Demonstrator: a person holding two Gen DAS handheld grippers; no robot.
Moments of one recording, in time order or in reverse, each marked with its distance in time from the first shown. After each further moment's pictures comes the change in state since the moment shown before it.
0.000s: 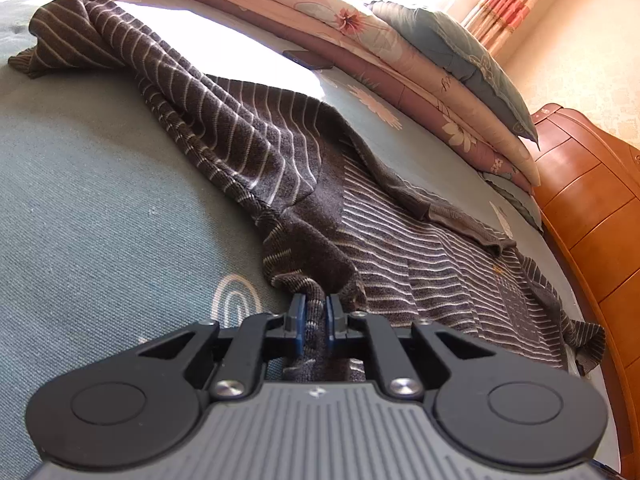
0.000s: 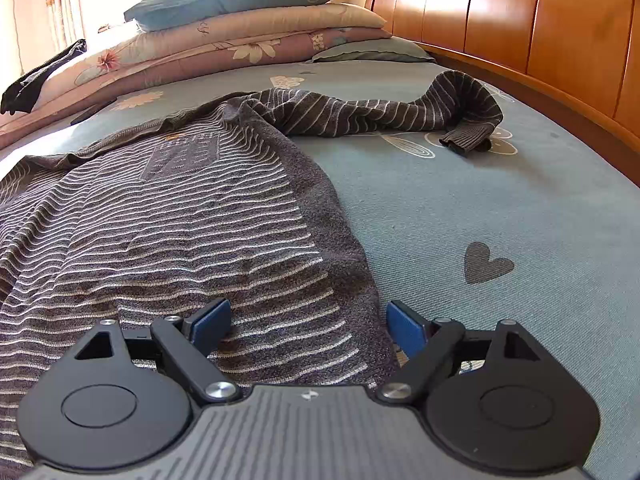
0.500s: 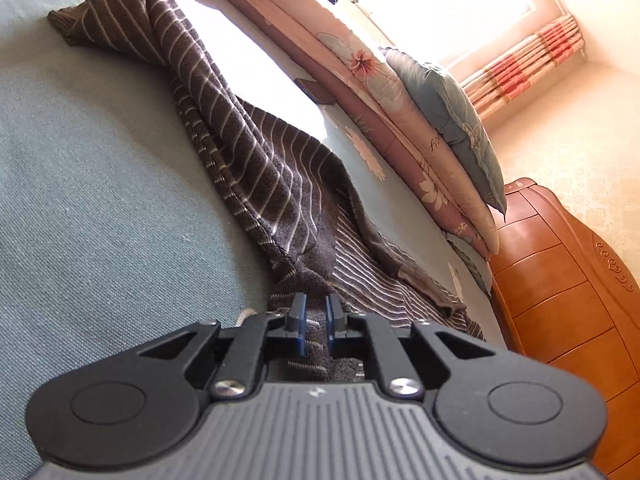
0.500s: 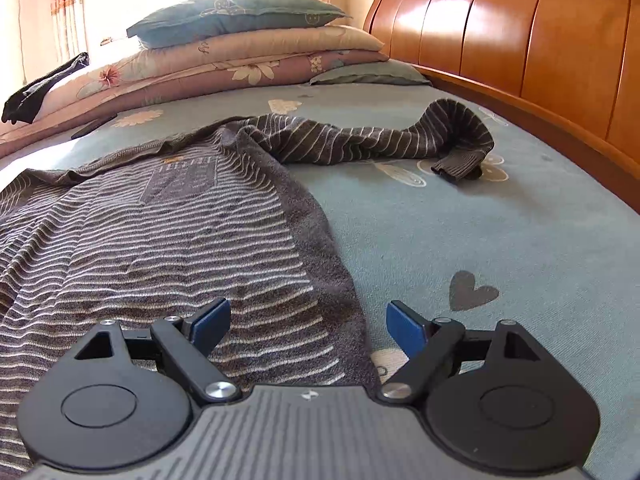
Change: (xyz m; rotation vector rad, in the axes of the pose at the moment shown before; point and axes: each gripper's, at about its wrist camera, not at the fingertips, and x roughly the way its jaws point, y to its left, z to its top) left arm -0.017 0.046 0.018 -0.220 -0.042 -0.166; right arm -0.015 -0.003 0.008 -0.016 -0.100 -0.026
